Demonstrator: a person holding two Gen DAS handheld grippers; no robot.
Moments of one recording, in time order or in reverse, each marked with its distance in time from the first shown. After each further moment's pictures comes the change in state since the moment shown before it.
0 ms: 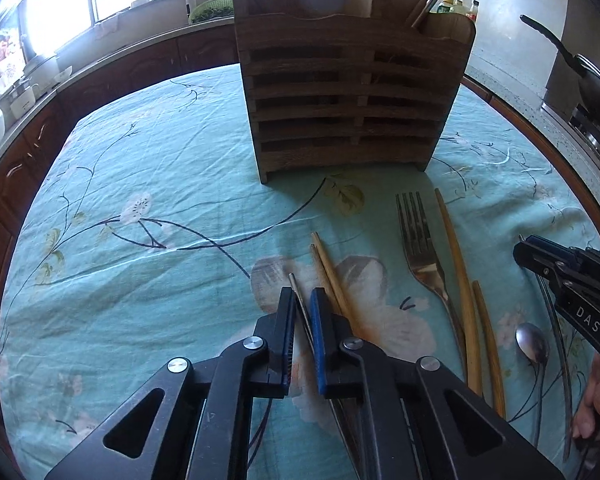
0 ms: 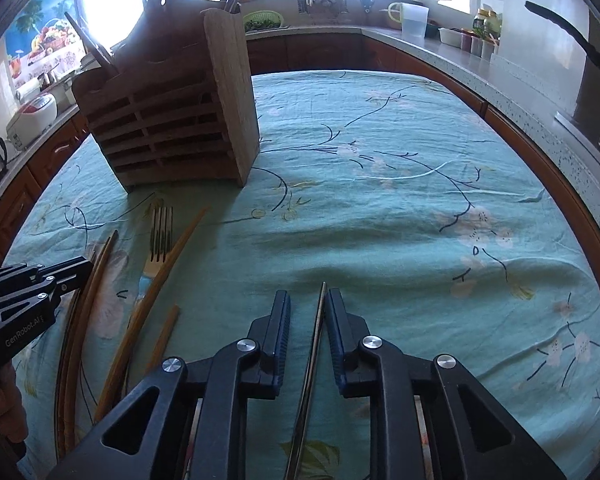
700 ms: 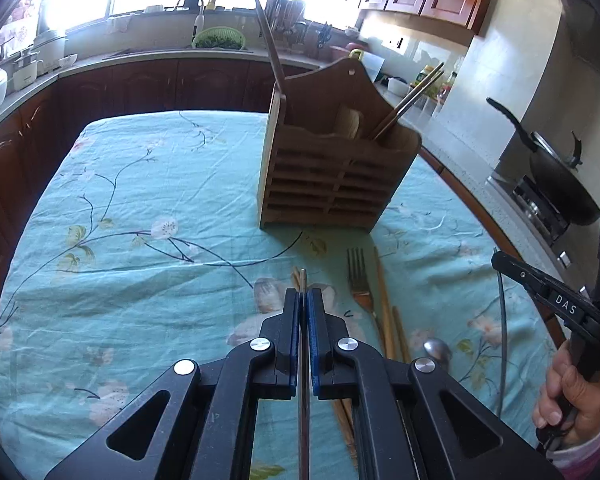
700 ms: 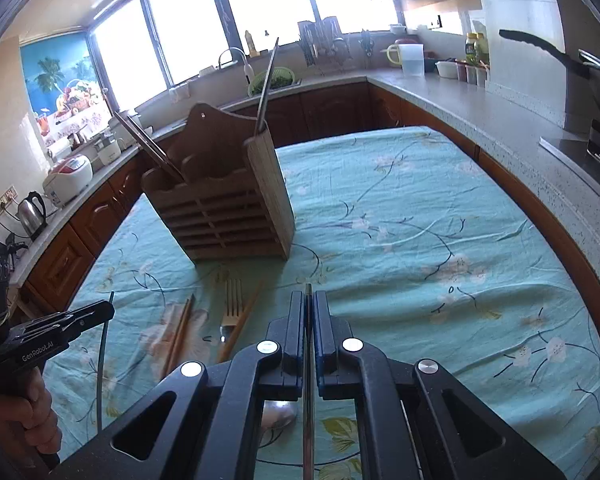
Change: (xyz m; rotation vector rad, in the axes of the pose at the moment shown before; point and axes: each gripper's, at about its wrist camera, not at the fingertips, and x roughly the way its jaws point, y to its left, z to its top) left arm -0.105 0.045 -0.017 -0.139 -0.167 -0.211; right arm -0.091 -0.011 0.015 0.102 -0.194 0.150
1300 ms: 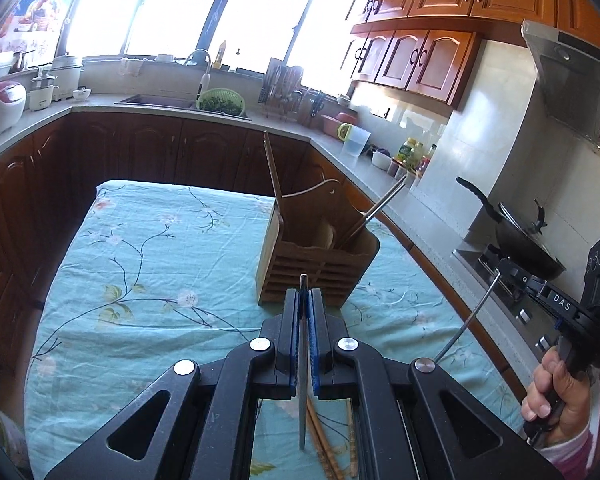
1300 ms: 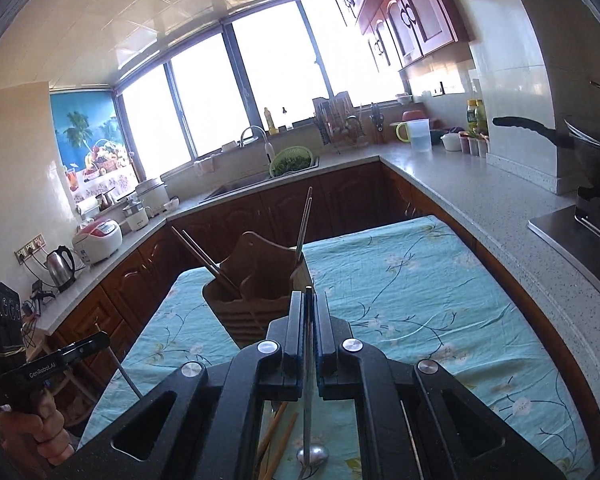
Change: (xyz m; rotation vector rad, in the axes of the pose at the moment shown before) left arm -0.114 0.018 0.002 -0.045 -0.222 -0.059; right arm -0.085 0.012 0.051 0.013 -0.256 0.068
